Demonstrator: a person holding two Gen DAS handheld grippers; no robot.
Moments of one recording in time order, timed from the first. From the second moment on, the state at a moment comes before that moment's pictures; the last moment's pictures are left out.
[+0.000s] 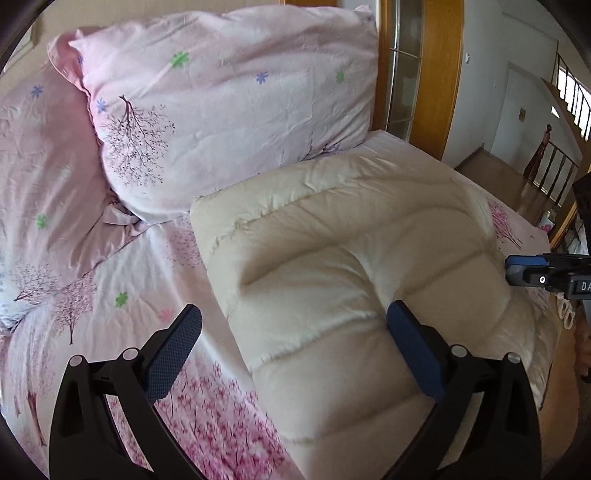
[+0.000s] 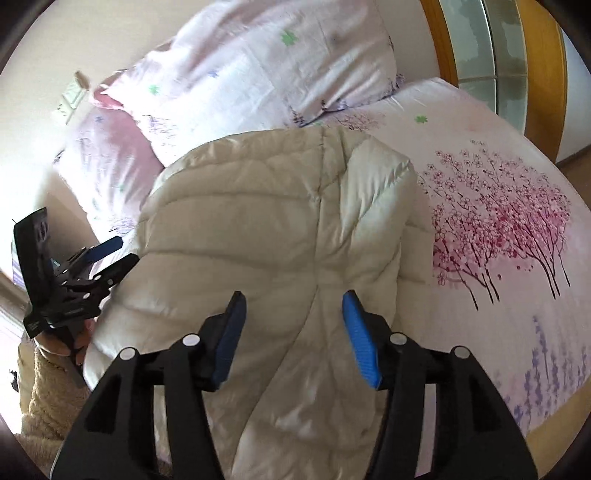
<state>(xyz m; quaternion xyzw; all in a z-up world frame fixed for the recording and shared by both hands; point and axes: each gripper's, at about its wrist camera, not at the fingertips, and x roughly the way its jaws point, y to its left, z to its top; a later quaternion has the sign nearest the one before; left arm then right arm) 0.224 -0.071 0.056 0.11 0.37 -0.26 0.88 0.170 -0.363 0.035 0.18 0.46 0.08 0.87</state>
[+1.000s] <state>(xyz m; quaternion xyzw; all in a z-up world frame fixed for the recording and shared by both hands) 0.237 0.001 0.028 -0.14 0.45 -0.30 0.83 0.177 -0.418 0.035 0.28 0.50 0.04 0.82</state>
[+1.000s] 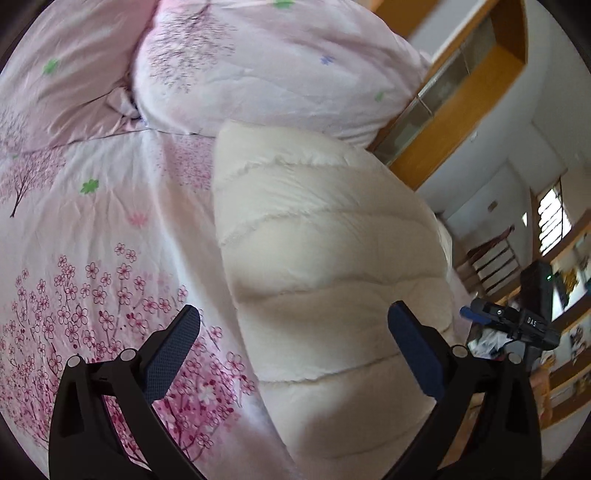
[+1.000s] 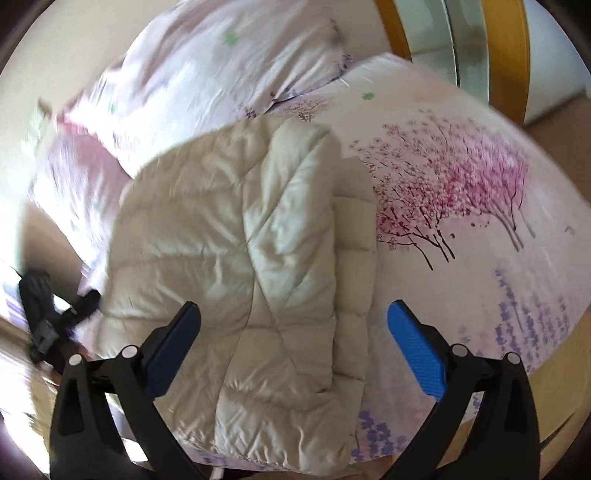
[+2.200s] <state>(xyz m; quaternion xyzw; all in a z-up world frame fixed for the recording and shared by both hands) 0.256 -0.024 -0.017 -0.26 0.51 -0.41 0.71 0.235 -0.351 -0.013 0.37 0.52 0.28 0.72</state>
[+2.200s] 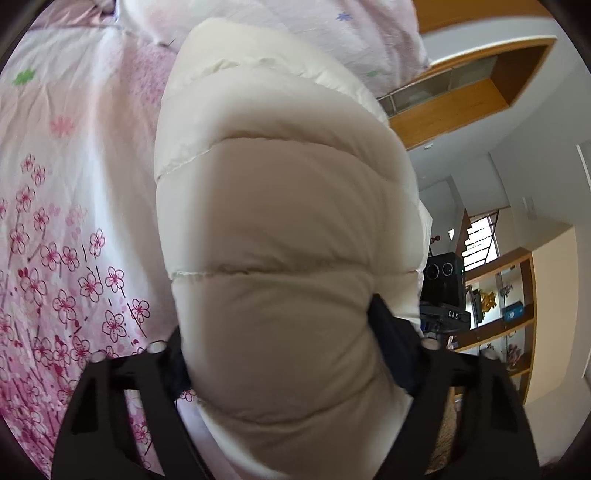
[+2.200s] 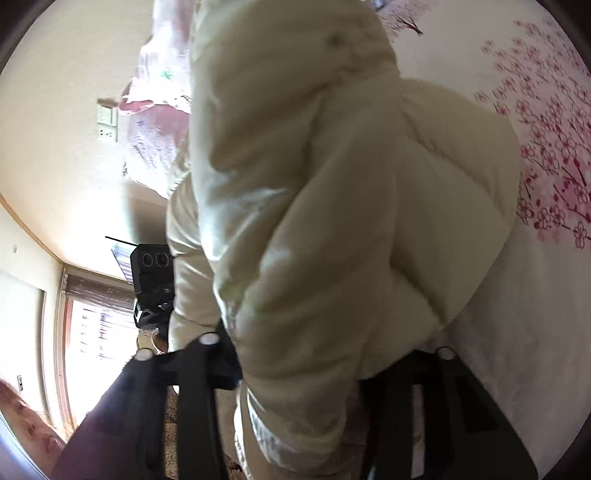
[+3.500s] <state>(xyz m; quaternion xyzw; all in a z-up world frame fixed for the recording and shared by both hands) 0.305 0.145 -0.005 -0.24 0.44 -0.20 0.84 0.389 -0.130 -0.012 0.29 0.57 0.22 0.74</state>
